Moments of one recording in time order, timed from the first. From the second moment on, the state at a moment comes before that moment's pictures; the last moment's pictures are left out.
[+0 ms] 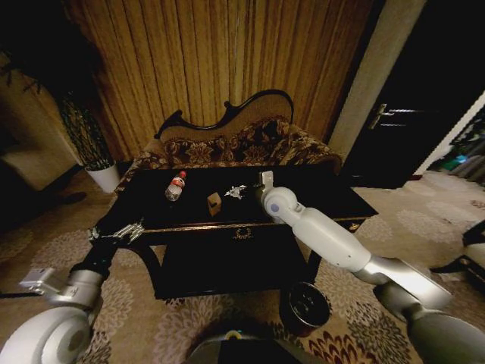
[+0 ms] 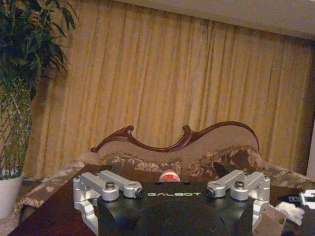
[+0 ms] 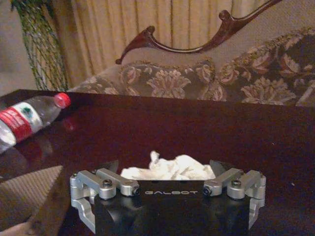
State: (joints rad) left arm 1.73 -1.27 -1.01 -2.50 -0.70 0.31 0.01; right arm -0.30 1.01 -0.36 1.70 1.25 -0.59 0.58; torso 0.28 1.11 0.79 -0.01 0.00
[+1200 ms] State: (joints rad) left arm 1.75 -1.28 -1.02 -2.50 -0.69 0.30 0.02; right arm -0.29 1.04 -0.40 1.64 1.21 -0.60 0.59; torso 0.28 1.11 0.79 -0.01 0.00
